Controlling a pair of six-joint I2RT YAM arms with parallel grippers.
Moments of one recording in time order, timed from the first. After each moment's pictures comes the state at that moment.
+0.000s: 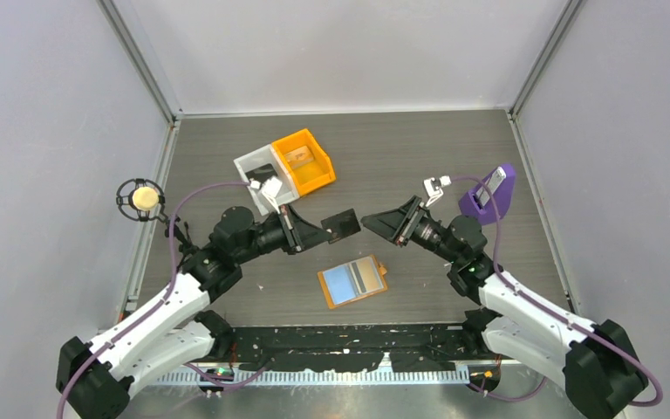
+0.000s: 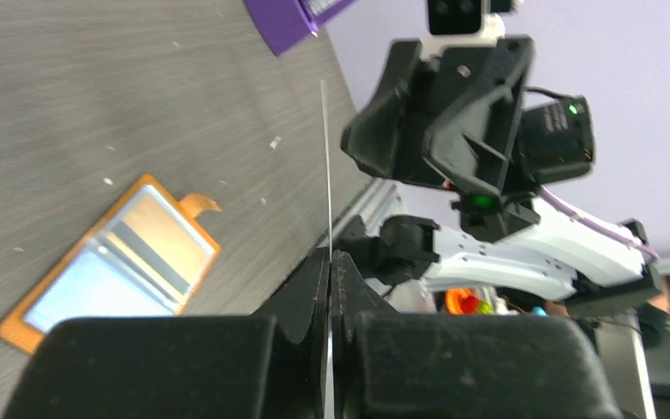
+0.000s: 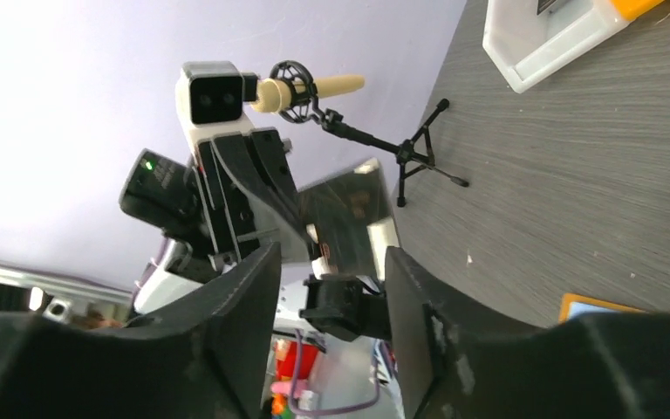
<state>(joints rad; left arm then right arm) -0.66 0.82 0.56 0.11 0.39 -0.98 0.57 0.92 0.37 0.65 -0.42 1.24</state>
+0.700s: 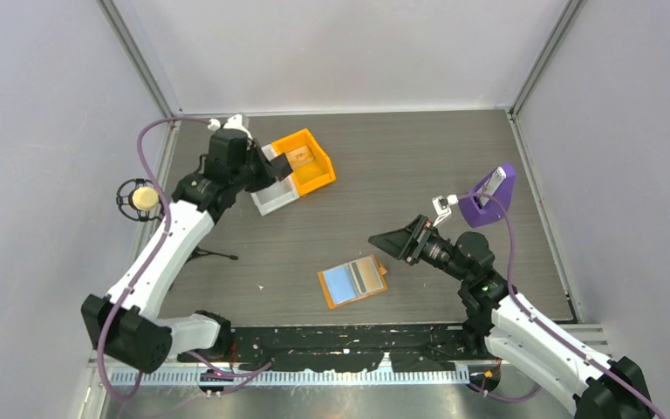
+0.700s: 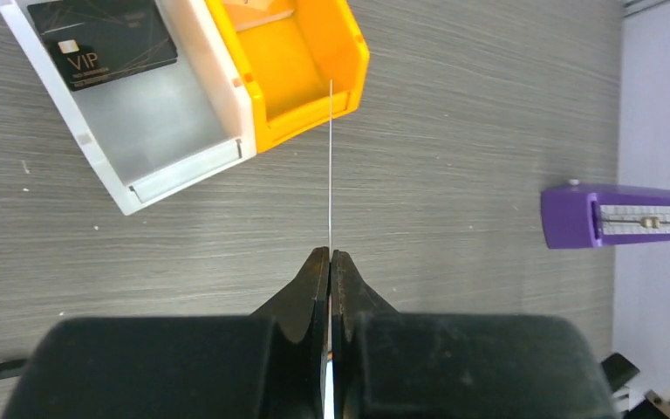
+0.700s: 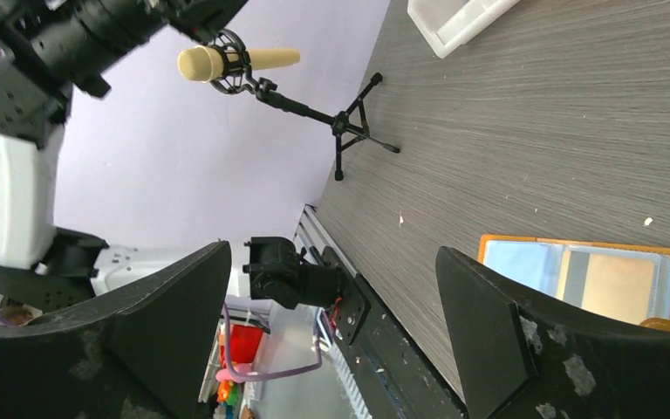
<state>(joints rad) -0.38 1.19 1.19 -0.54 -0.02 -0.64 0.57 0.66 0.26 0.39 -0.38 1.09</state>
